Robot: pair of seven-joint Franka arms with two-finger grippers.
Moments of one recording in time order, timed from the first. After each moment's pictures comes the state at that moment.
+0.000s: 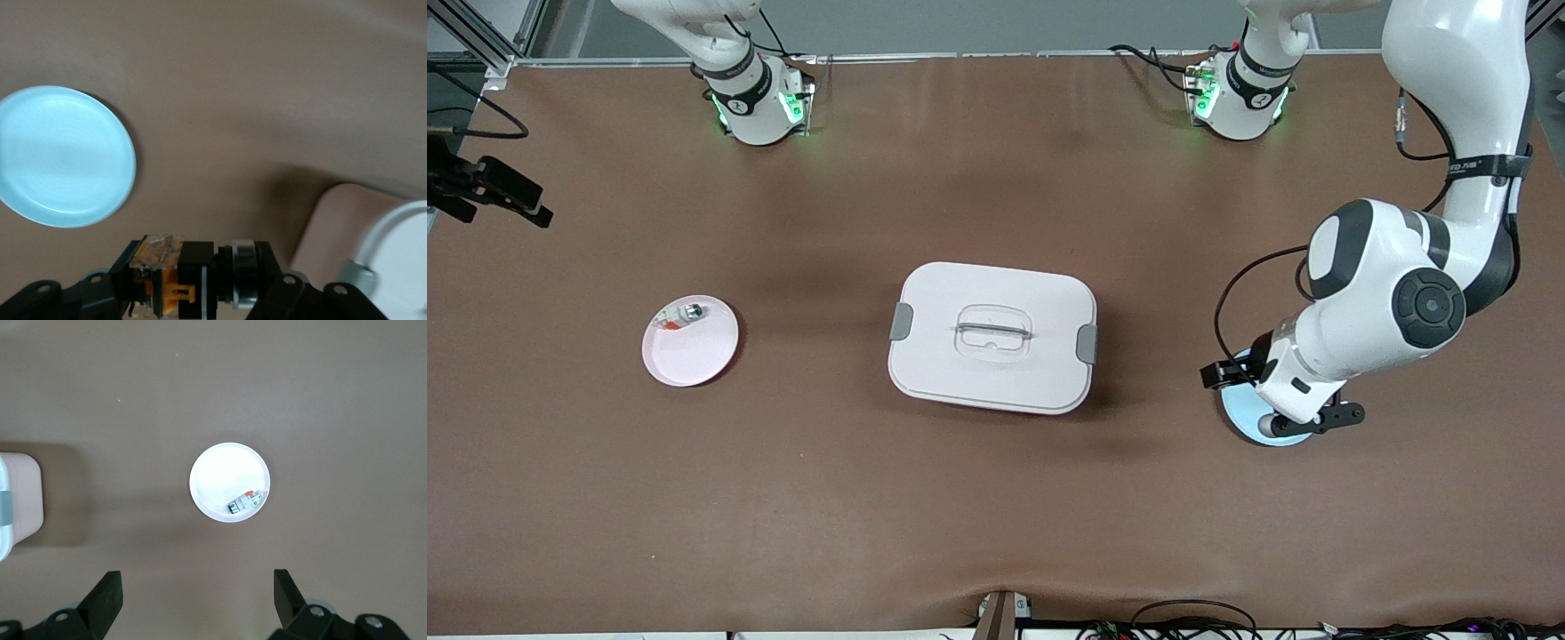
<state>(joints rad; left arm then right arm) -0.02 0.48 -0.29 -1.51 -0.08 1.96 -0.47 -0.09 -0.08 0.01 -1.66 0.02 1.57 0.02</state>
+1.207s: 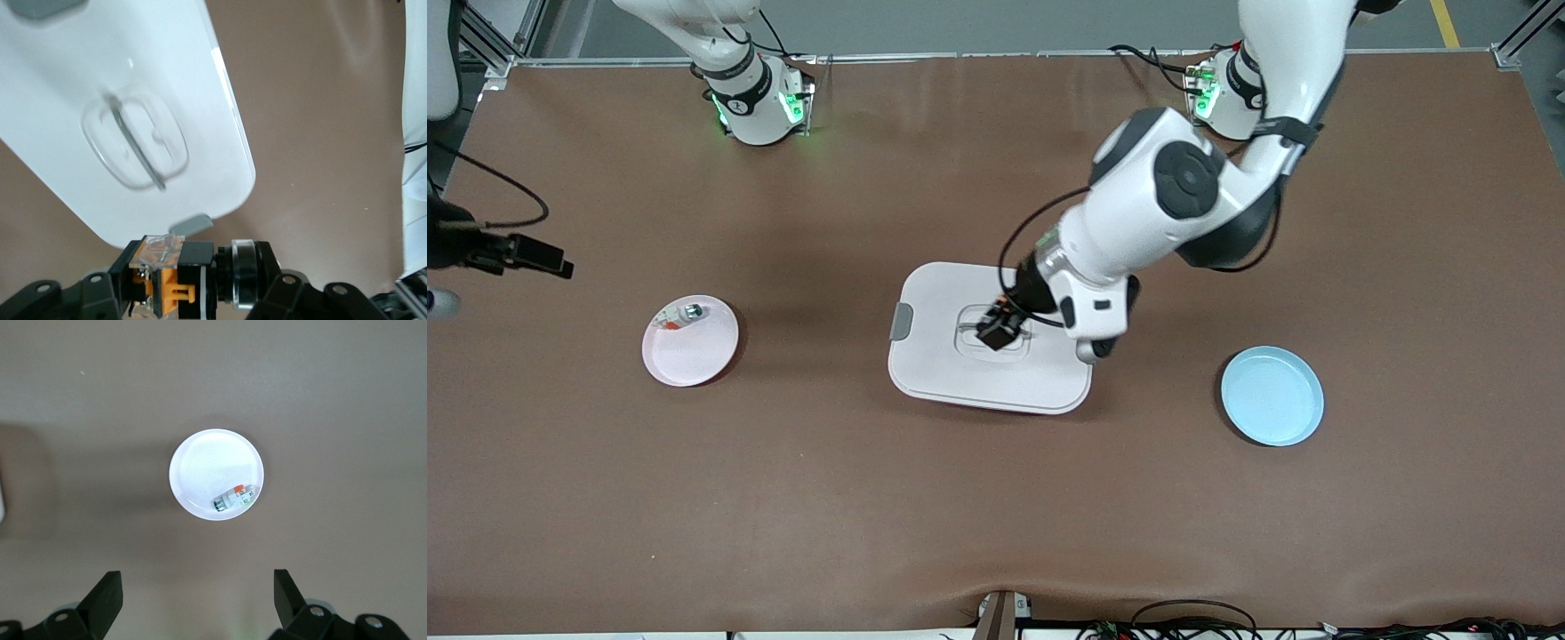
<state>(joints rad) -0.45 0.55 -0.30 -1.29 -0.26 2.18 -1.66 -0.14 0.12 0.00 -1.63 0.02 1.59 -0.07</state>
